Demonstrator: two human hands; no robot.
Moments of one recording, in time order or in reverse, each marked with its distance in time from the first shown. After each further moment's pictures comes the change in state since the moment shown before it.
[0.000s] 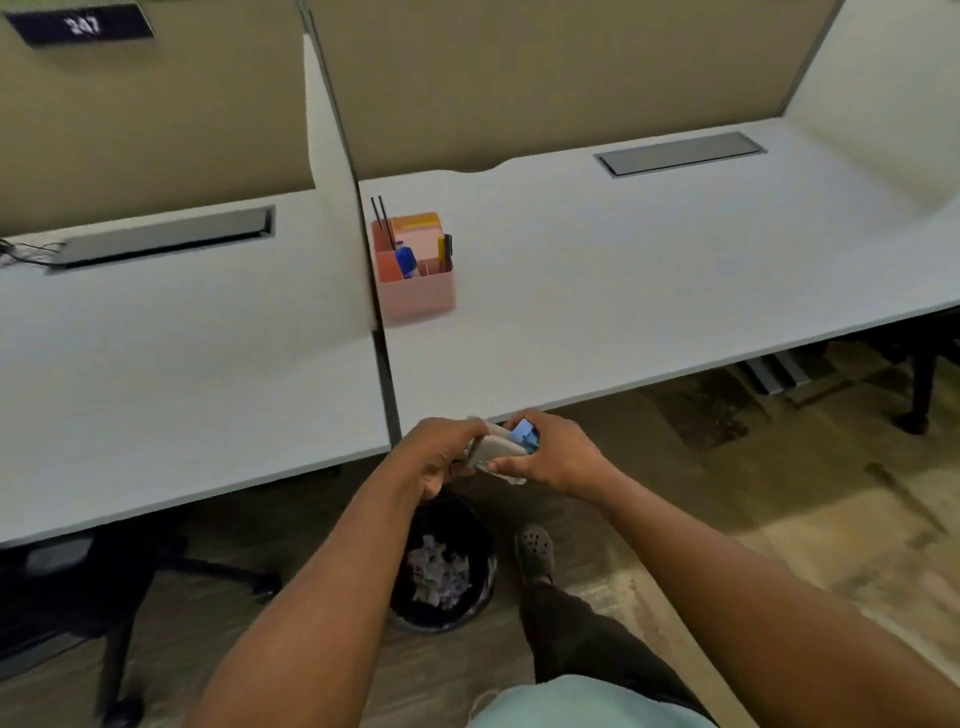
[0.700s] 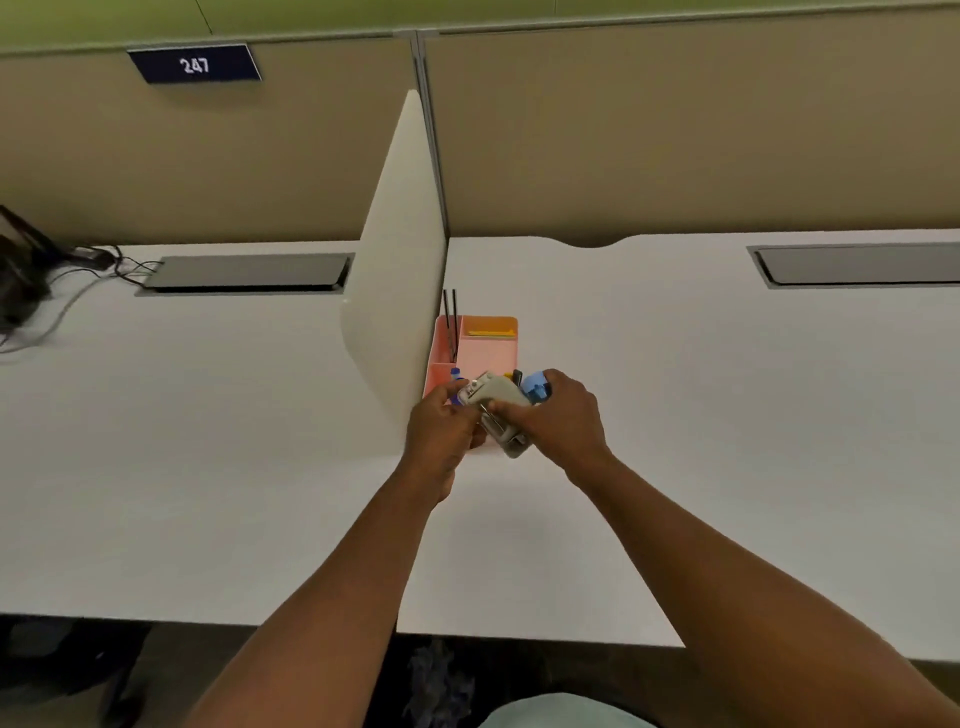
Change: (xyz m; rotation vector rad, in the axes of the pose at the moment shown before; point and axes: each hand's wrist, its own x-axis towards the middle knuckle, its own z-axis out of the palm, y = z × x) left_hand 0.191 0.202 -0.052 -0.241 0.501 0.313; right_hand 0.321 -0.081 -0.101 0.152 0.155 -0.069
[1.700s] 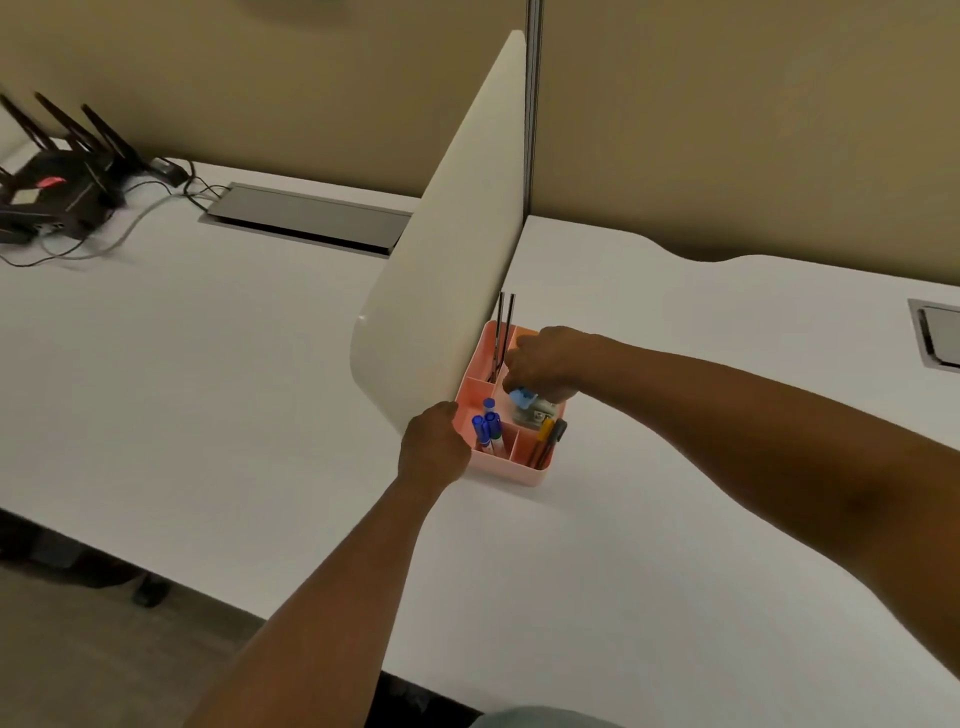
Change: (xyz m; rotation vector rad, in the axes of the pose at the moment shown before) left_hand 0.089 -0.017 -0.012 0.861 0.164 -0.109; right_hand 0.206 -0.049 0.048 -1.399 -0.905 -1.081
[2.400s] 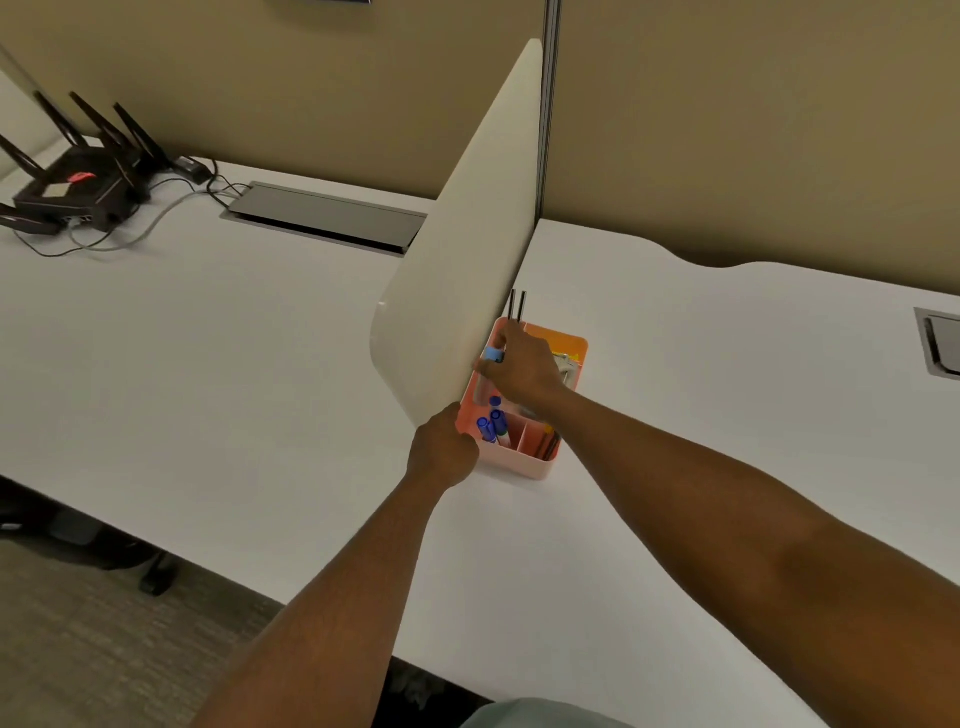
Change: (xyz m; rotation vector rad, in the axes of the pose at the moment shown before) left_hand -0.016 -0.011 0.007 -0.179 -0.012 -0.031; right_hand 0.020 -0.065 -0.002 1.208 0.634 0.639
